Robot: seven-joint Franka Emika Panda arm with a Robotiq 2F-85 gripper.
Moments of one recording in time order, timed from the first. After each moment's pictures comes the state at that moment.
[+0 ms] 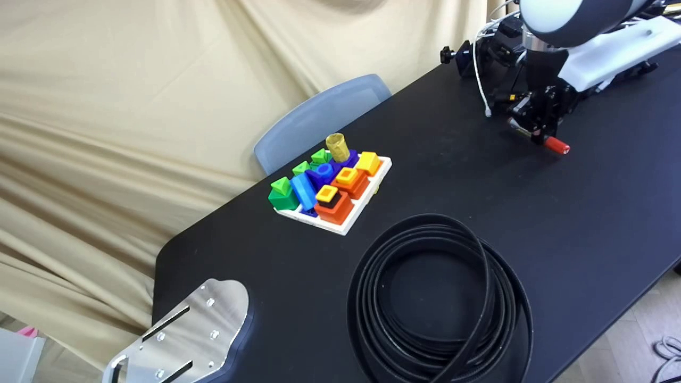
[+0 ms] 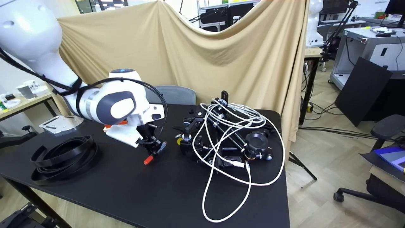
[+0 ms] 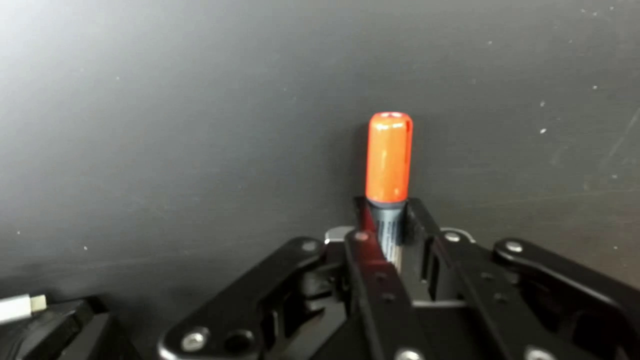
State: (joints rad) arm -0.05 0.39 -0.01 -2.40 0.06 2.82 0.03
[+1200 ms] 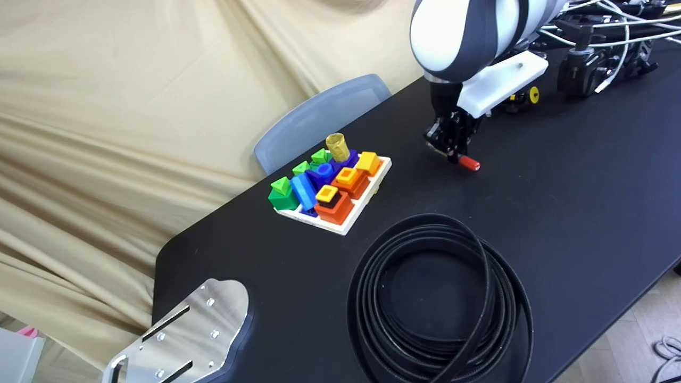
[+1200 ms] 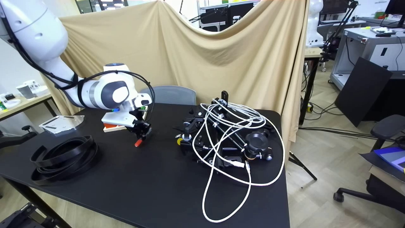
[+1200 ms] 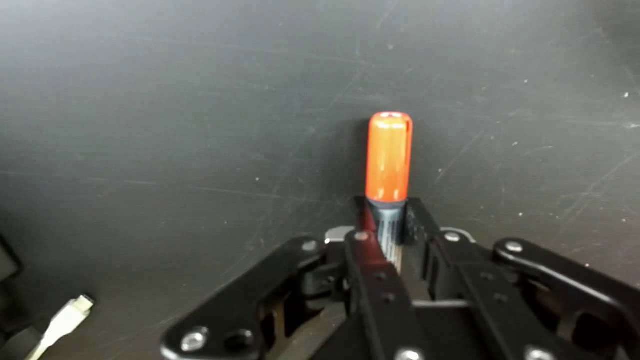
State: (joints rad) arm 0.09 0.54 0.07 -2.11 0.04 2.71 0.03
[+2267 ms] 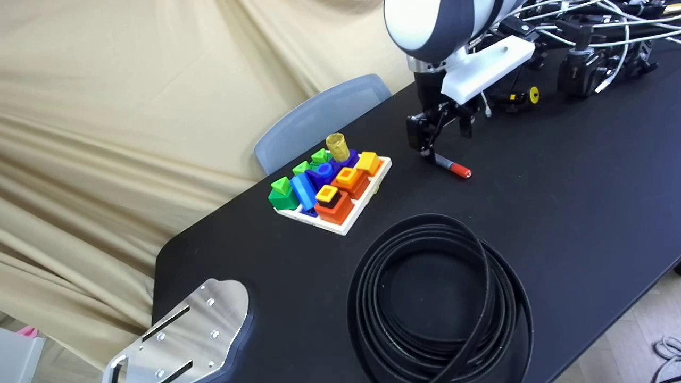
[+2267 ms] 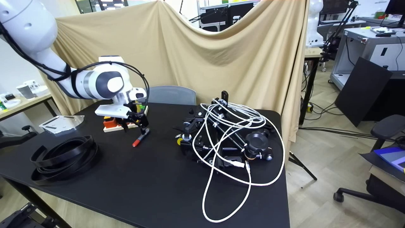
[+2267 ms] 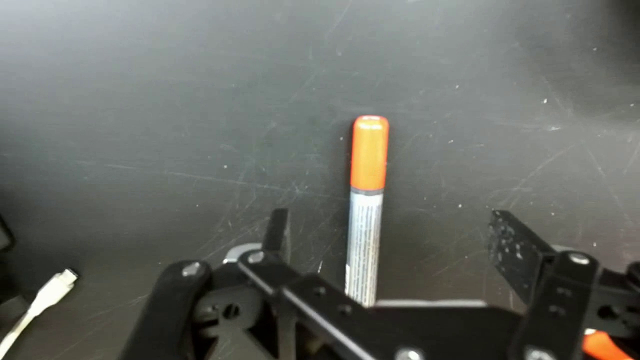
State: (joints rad) arm 0.13 0.50 0.06 -2.08 0.04 2.57 0.05
